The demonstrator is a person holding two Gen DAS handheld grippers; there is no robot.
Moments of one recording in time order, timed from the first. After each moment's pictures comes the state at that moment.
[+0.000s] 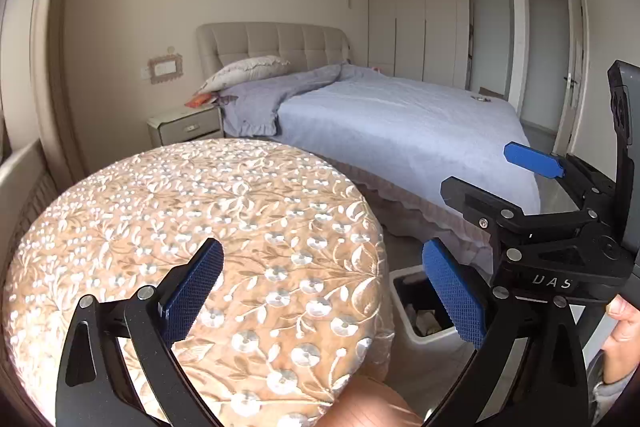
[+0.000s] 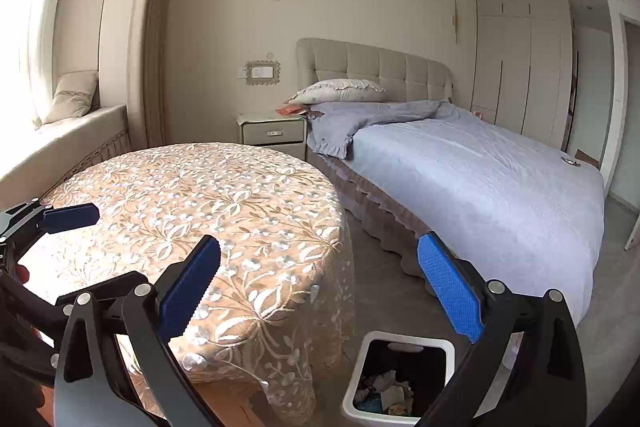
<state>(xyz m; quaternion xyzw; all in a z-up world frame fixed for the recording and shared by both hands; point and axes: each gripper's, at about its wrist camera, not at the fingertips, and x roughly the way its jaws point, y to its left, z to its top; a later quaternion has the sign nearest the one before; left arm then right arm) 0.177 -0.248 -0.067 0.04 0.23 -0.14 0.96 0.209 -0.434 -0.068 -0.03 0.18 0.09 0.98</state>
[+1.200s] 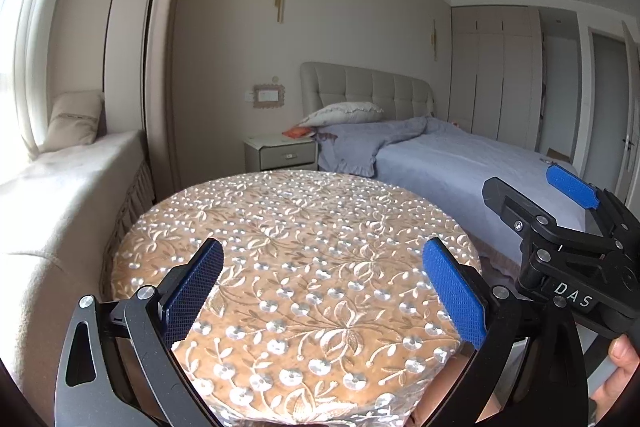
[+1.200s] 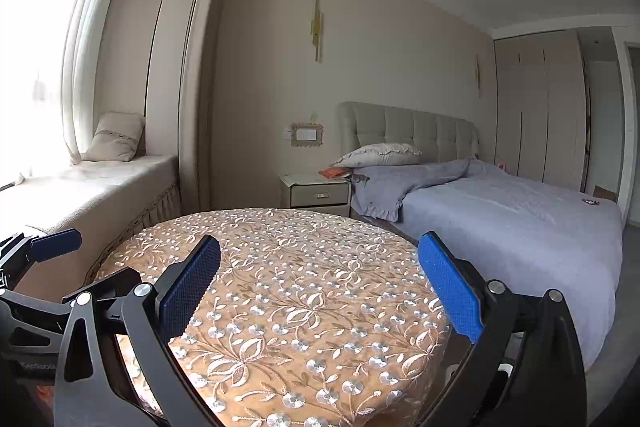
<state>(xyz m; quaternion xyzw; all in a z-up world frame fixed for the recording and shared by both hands) 0.066 -0.079 -0.013 -0.01 0.16 -0.01 0.99 0.118 -0.275 -0.009 -0.01 0.07 0.12 0.99</state>
